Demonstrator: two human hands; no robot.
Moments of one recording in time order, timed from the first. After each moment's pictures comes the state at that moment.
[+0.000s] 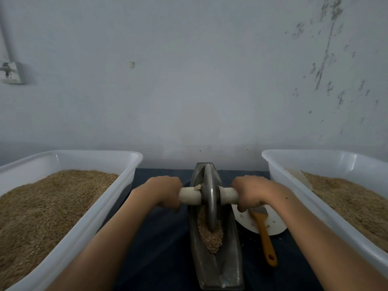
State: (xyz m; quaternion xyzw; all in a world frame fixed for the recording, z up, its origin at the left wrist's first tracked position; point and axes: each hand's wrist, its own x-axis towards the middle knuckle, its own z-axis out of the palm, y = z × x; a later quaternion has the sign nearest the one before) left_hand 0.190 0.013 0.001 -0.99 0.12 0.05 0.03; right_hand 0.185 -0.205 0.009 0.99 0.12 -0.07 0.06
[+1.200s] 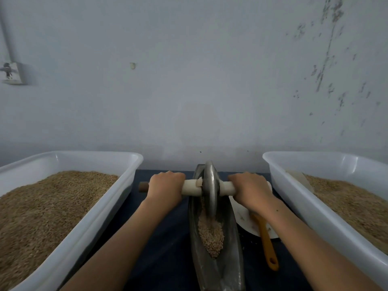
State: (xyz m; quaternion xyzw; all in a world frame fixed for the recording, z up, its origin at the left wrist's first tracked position) left_hand 0.196 0.005 -0.017 -0.98 0.09 -0.19 0.06; right_hand 0.195 -0.203 -0.012 0.98 0.11 0.15 0.03
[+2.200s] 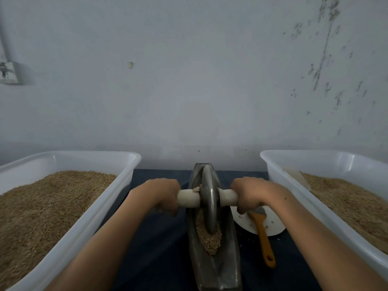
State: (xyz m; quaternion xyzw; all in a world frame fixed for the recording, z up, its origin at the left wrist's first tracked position) left_hand 0.193 0.013 -0.002 -0.99 0.10 0.08 0.03; right_hand 0.188 -0.207 0.007 0.99 0.12 -0.09 0.06
